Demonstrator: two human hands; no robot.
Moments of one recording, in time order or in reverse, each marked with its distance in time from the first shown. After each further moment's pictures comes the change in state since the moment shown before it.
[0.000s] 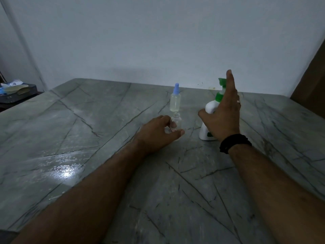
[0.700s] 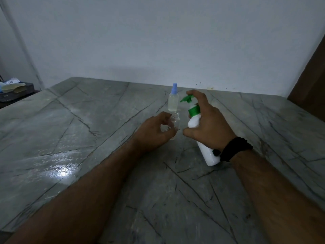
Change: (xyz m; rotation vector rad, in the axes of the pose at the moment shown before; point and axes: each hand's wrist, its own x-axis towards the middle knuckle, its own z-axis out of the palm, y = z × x) left_hand -0.004 0.004 -0.003 -0.092 0.037 0.047; right_hand -0.018 -0.033 -0.015 0.047 -0.481 -0.117
